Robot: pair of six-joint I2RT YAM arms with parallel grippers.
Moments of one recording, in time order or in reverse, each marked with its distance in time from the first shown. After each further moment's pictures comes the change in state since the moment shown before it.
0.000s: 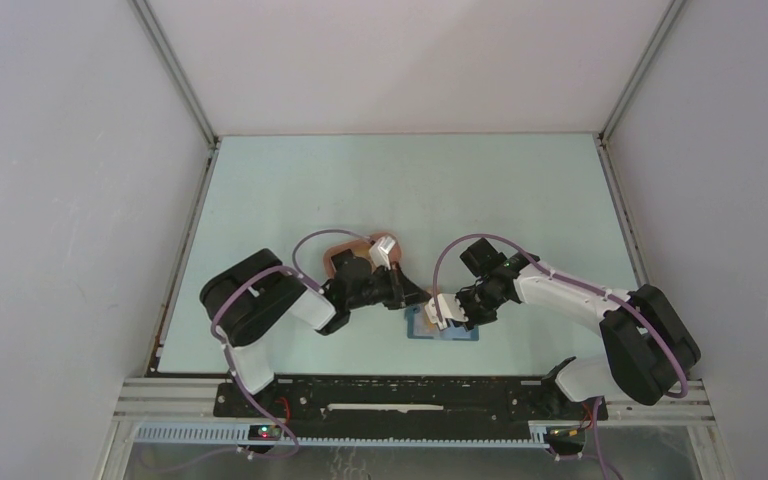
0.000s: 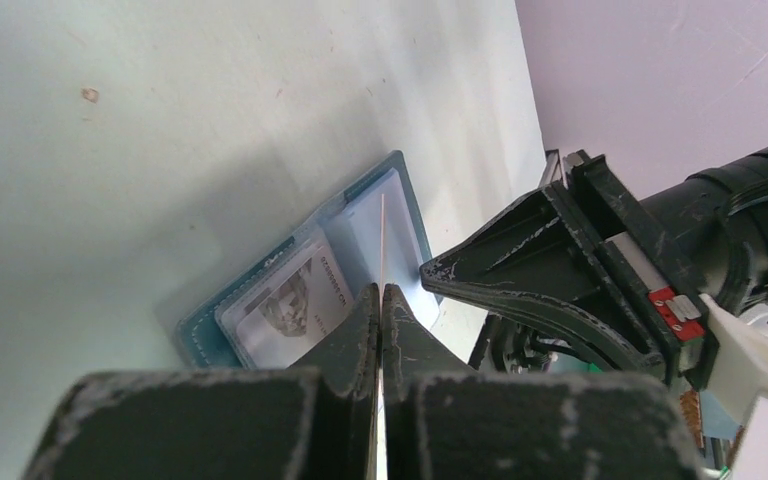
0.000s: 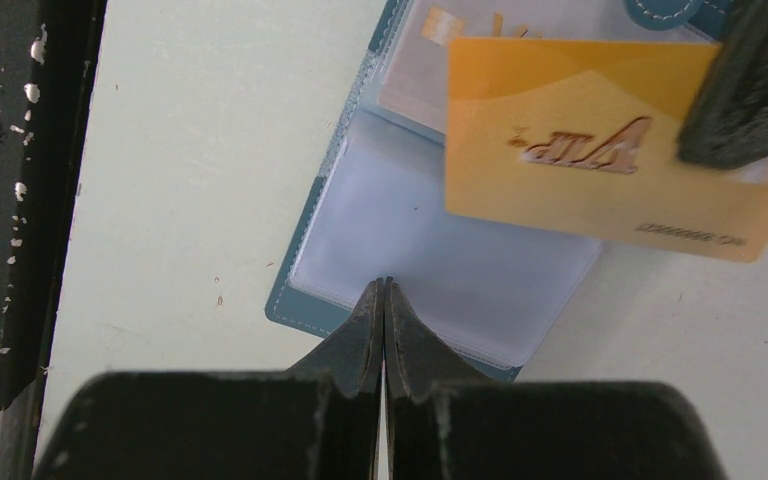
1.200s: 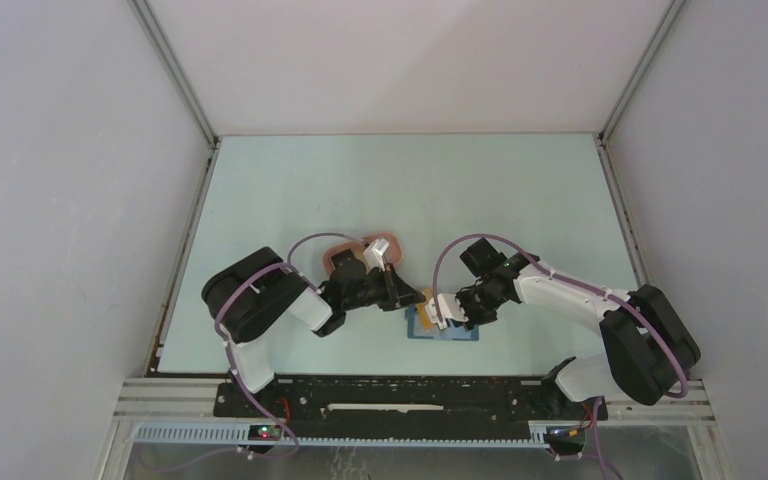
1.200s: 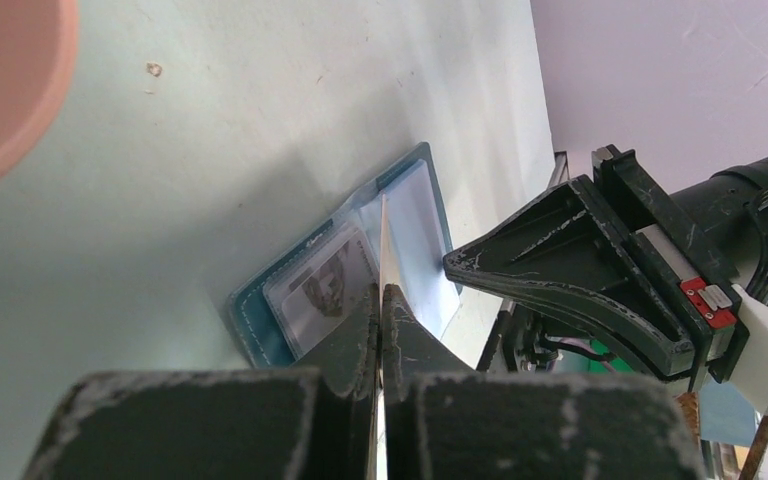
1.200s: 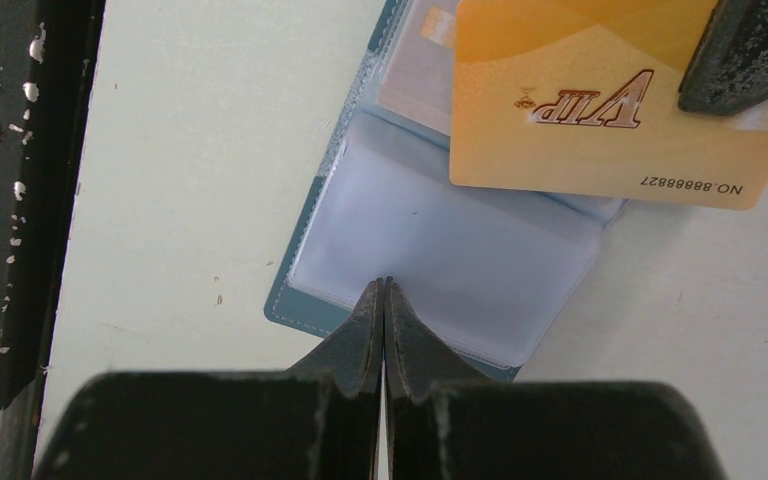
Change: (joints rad) left arm 0.035 0.011 -0.046 0.045 0.017 -0.008; right arm 0.000 0.000 0.000 0.000 0.001 0.000
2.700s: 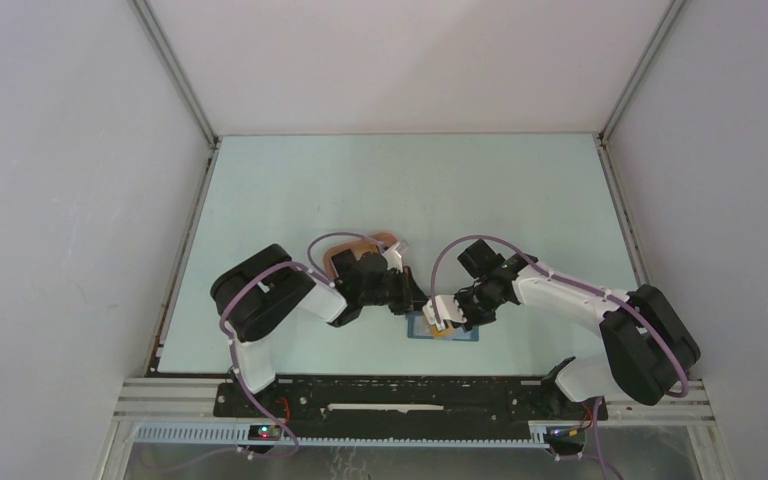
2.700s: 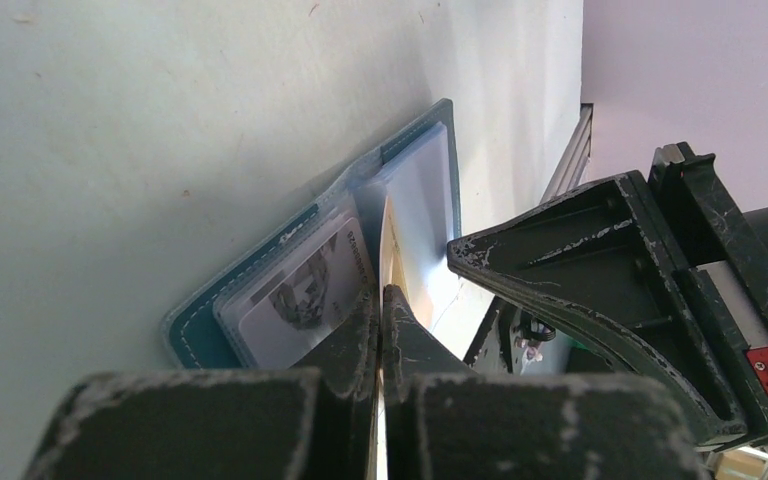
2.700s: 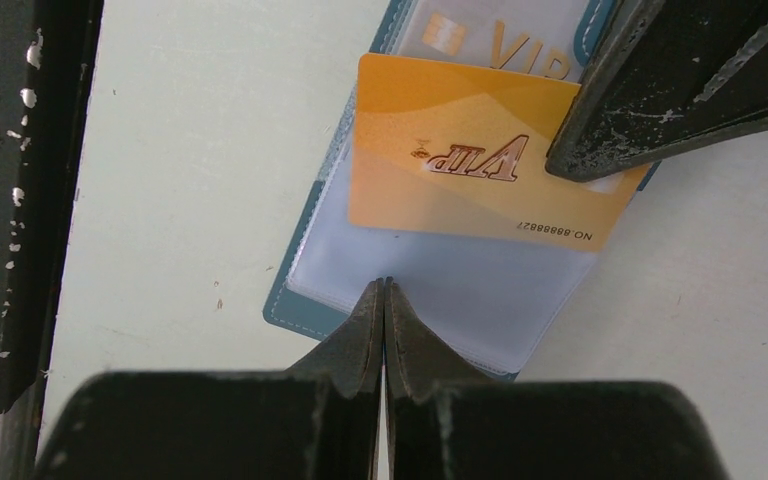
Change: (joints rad) left arm -0.058 0.037 0.147 -0.264 0.053 -0.026; right arm 0.020 0.000 0.000 0.007 0.017 0.019
